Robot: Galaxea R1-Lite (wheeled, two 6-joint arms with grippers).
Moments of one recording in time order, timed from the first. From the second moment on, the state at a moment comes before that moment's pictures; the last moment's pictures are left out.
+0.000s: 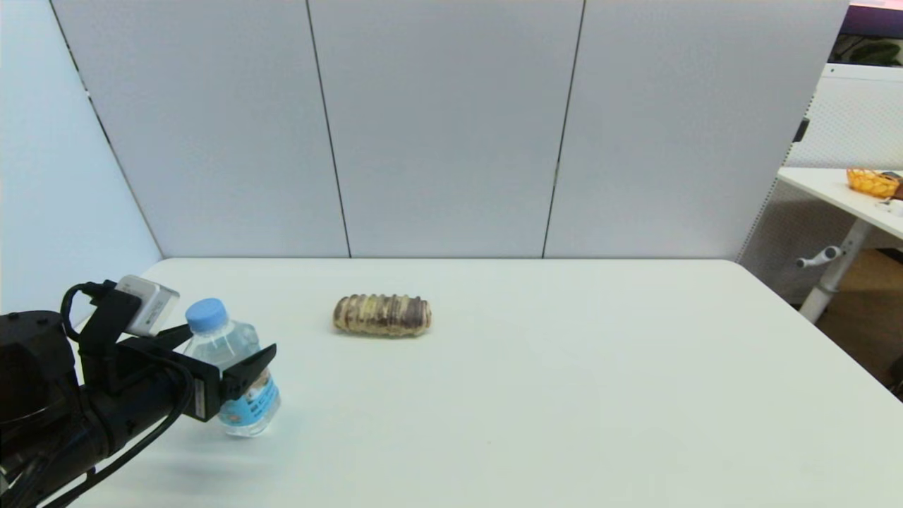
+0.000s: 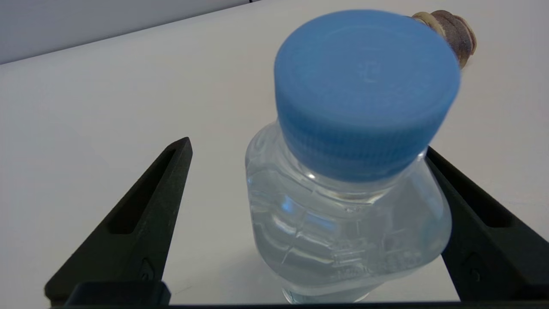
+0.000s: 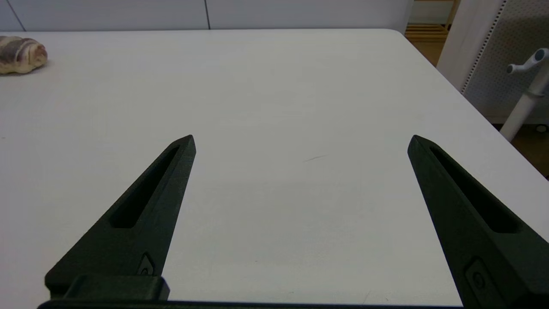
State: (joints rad) left arm -0.15 1.48 -0.20 -1.00 -0.13 0.14; right arm 0.00 0.00 0.00 0.00 -0.01 0.00
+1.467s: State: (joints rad) left arm -0.18 1.50 -0.44 -0.98 -0.12 0.15; right arm 0.00 0.00 0.00 0.00 -0.01 0.00
